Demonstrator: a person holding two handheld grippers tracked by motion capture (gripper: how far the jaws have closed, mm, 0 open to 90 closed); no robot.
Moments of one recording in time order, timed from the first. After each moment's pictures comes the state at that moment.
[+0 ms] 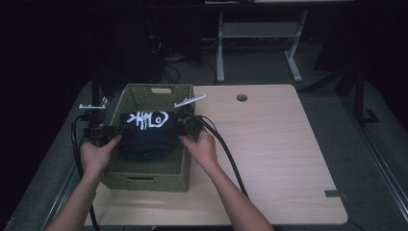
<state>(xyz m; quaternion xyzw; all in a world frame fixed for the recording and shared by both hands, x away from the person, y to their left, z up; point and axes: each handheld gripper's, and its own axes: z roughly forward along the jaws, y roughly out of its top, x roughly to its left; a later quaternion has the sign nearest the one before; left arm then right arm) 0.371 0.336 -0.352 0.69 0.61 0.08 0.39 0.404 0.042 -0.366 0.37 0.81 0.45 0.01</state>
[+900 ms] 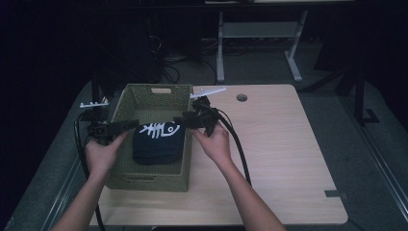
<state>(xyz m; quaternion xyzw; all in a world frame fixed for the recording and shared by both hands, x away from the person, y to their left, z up) 0.358 0.310 -0.332 0.68 0.57 0.10 0.45 0.397 -0.002 -0.333 0.37 0.79 0.50 0.03</state>
